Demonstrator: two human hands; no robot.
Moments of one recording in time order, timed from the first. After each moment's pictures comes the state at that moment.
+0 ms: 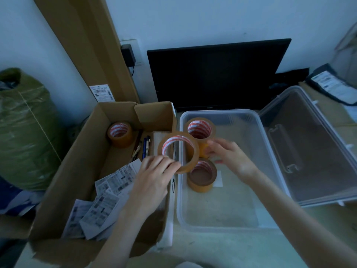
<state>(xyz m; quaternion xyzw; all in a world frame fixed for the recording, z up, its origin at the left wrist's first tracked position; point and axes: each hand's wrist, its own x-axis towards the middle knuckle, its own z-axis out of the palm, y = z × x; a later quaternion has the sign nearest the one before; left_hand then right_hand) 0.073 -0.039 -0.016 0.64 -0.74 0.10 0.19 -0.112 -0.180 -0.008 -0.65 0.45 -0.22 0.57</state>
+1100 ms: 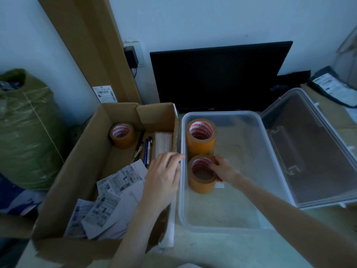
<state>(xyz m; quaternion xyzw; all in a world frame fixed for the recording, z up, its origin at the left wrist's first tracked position) 0.063 -0.053 -0.038 0.70 -0.65 0.02 0.28 -0.097 -0.197 -0.085 -0.66 0.56 -0.04 0.50</state>
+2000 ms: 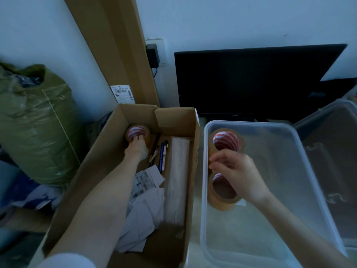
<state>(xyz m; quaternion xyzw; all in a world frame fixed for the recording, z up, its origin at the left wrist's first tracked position) 0.264 -0.159 -0.094 0.91 -0.37 -0.19 0.01 -0.060 -0.172 -0.006 -0.73 0.40 -0.28 0.48</state>
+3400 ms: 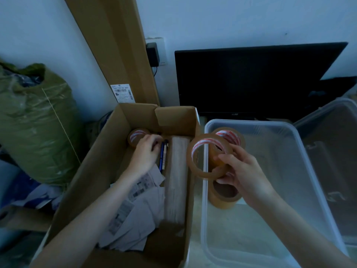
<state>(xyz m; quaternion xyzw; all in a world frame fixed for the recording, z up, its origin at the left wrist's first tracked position) 0.205 -0.114 -0.050 0.79 -0.52 -0.14 0.30 -0.056 -0.163 0.015 -0.42 0.43 -0.31 0.74</state>
